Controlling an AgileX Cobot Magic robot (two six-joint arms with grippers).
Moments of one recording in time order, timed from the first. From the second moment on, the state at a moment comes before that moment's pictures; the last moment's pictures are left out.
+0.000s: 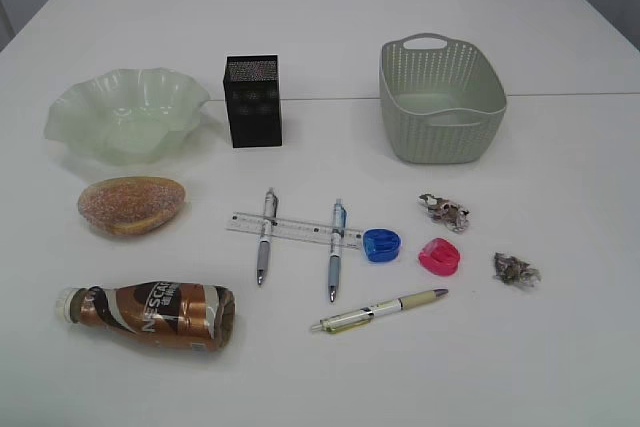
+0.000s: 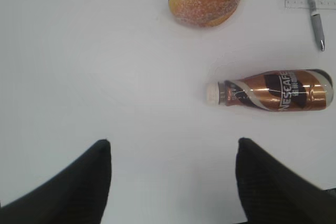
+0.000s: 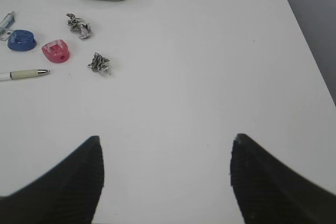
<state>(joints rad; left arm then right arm) -0.06 1.16 -1.21 -0.02 1.22 0.06 0.07 -0.02 -0.50 -0.13 1.15 -0.04</state>
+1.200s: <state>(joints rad) -0.07 1.49 -1.37 -0.08 1.23 0.07 0.07 1.08 -1.03 -0.10 1.24 0.25</state>
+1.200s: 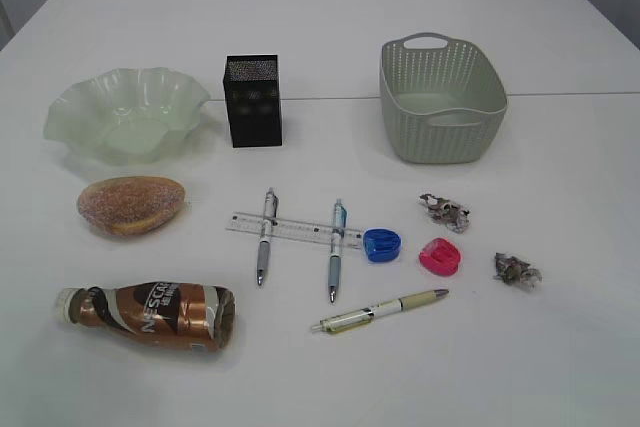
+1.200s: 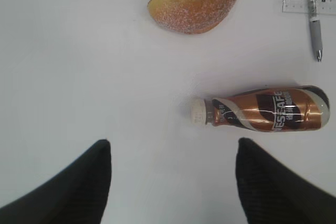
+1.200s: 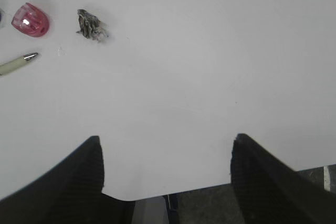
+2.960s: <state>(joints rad) -0.22 2.02 -1.38 0.01 0.73 0.77 0.07 1.40 -1.18 -0.06 1.24 0.22</state>
